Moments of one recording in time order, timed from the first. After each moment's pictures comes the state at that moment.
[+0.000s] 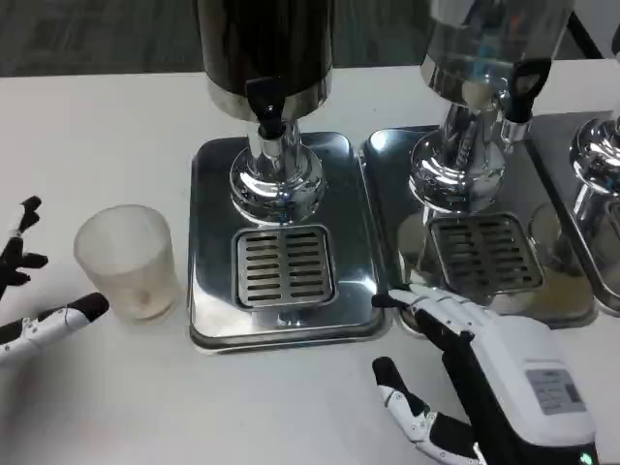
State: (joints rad) left arm -0.20 0.69 0.02 1.07 0.37 -0.88 0.18; right arm 0.45 -0.28 0.31 -0.34 -0.89 -0.17 -0.26
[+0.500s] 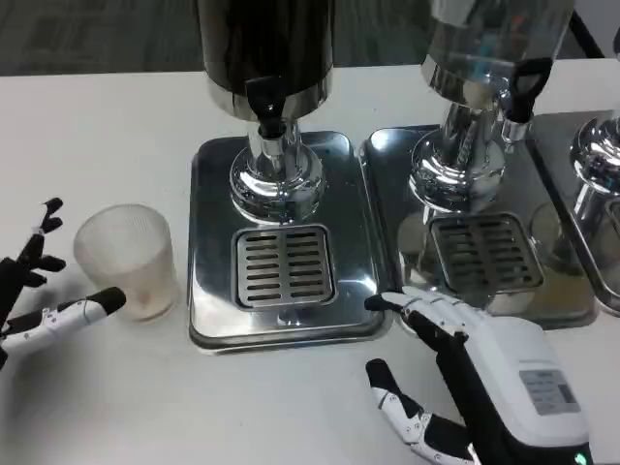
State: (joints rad) left arm -0.30 0.69 -0.07 1.15 0.39 -0.84 0.16; right arm 0.45 -0.27 0.33 -0.34 -0.89 -0.17 -0.25
